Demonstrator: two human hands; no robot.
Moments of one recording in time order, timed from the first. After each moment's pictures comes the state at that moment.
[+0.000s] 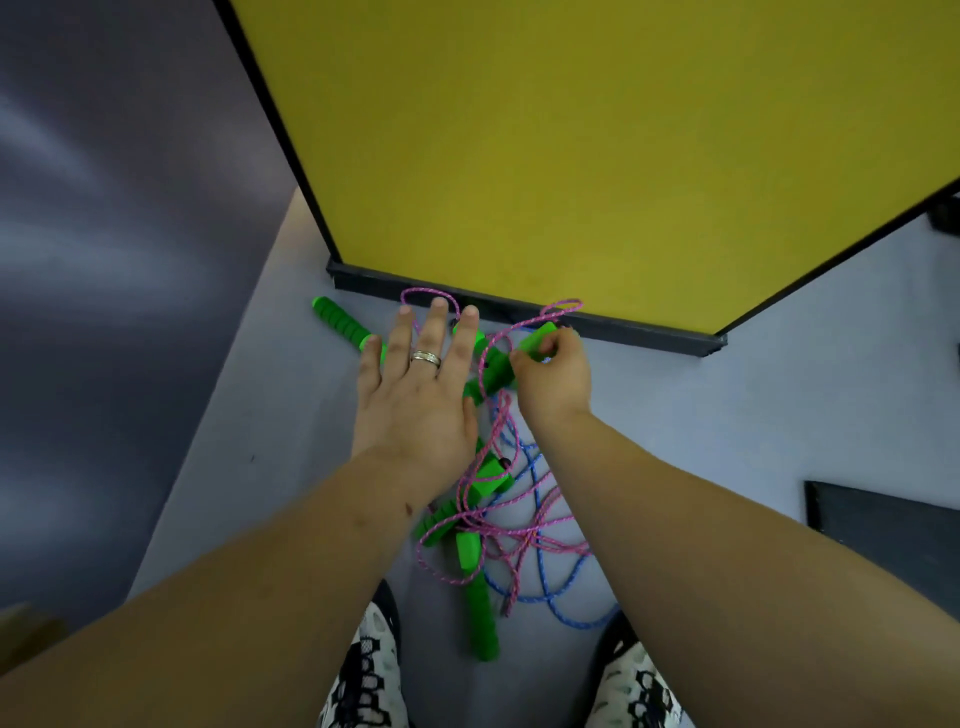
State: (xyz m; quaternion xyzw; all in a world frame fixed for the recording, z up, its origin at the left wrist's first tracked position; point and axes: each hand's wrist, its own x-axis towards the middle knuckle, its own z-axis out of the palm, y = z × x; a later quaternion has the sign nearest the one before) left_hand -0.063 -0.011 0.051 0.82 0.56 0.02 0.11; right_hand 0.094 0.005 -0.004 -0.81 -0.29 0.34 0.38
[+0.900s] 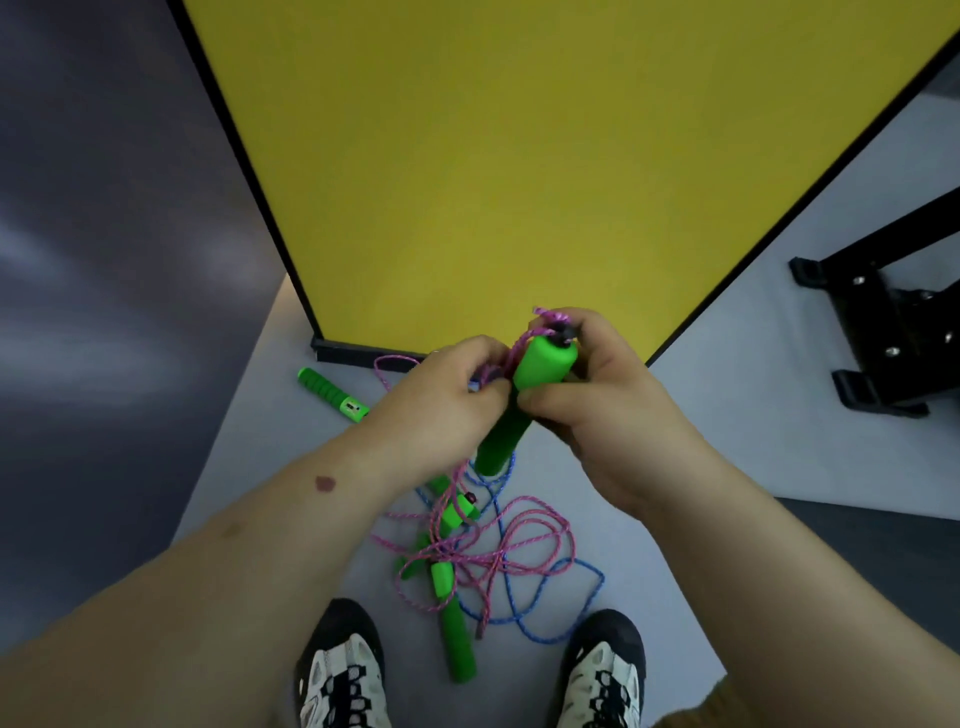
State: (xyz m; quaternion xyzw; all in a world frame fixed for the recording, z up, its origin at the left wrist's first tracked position) left_hand -0.033 -0.035 0.213 0.70 0.43 0.20 0.54; right_hand 0.108 -0.103 0.253 -0.56 -0.34 0.54 0.52
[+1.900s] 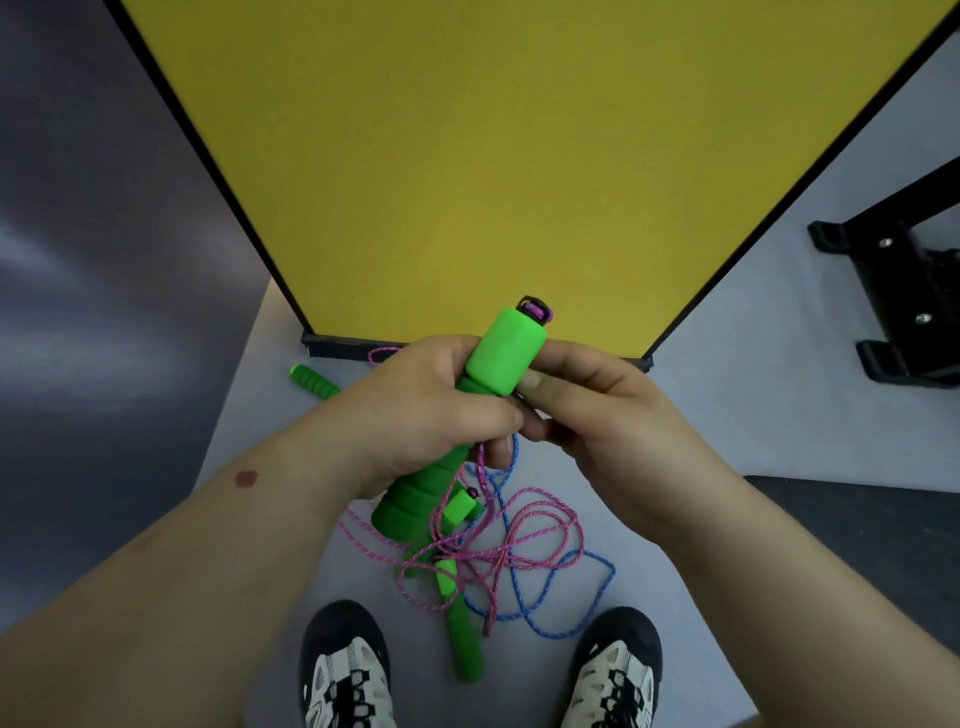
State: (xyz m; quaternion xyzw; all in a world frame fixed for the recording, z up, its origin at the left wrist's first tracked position) left_hand -0.028 -0.034 0.244 0.62 0.38 0.12 0.68; right_hand 0.132 -0.108 0.225 -0.54 -0.36 0.57 0.50
